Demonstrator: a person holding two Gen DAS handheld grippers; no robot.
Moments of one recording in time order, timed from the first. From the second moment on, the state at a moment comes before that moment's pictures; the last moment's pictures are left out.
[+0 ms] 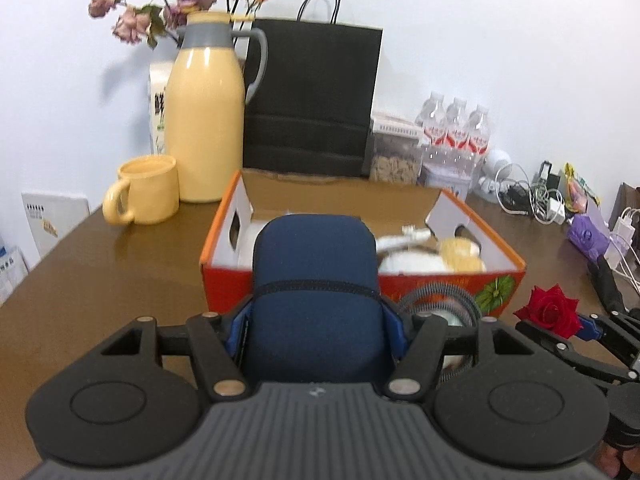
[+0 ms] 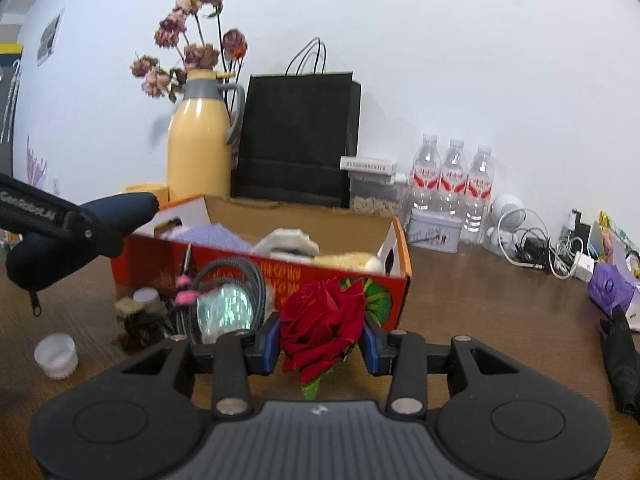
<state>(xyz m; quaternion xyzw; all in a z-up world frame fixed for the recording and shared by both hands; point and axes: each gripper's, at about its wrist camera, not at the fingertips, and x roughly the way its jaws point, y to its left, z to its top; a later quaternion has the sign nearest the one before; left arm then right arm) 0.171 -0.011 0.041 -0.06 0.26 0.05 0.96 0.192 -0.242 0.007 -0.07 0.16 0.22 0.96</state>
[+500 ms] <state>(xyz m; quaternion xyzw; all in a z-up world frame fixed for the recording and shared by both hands) 0.245 -0.016 0.065 -0.05 0.21 0.04 0.97 0.257 -0.202 0.056 -0.06 0.13 0.24 0.96</state>
